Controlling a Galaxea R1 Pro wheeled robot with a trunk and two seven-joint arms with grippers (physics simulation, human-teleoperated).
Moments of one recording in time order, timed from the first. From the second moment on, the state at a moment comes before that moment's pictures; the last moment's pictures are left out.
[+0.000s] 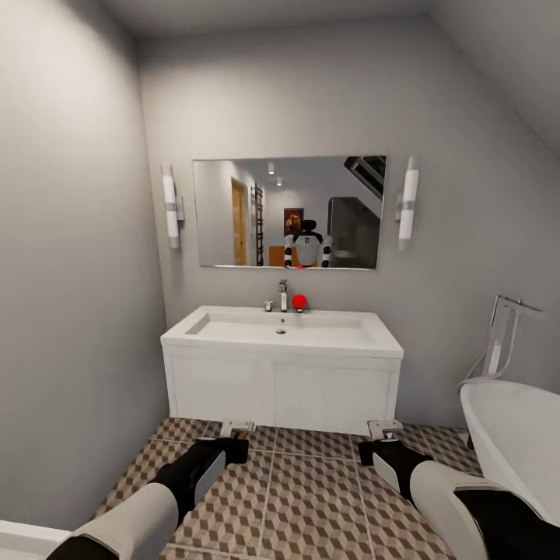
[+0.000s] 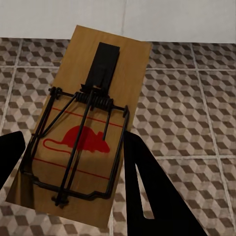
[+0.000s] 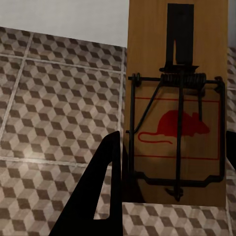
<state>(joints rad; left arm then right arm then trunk) -0.70 -0.12 -0.30 -0.34 0.27 0.31 0.06 -0.86 0.00 0.00 0.03 0.08 0.13 -0.14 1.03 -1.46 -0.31</state>
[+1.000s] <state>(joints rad) -0.71 -0.12 -0.30 -0.34 0.27 0.31 0.07 -0.86 0.00 0.00 0.03 0.08 0.12 -0.14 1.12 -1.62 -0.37</state>
